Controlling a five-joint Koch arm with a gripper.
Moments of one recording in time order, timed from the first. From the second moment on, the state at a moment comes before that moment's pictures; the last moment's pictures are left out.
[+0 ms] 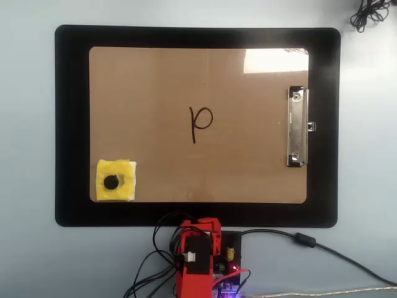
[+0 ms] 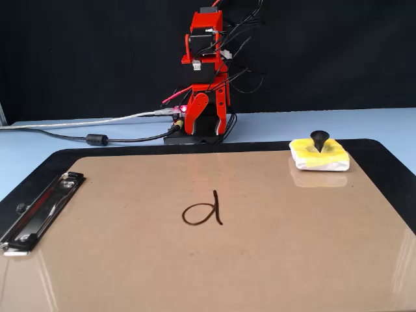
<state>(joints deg) 0.0 132.0 139.8 92.3 -82.2</state>
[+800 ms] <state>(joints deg) -18.5 131.9 115.0 88.8 -83.8</state>
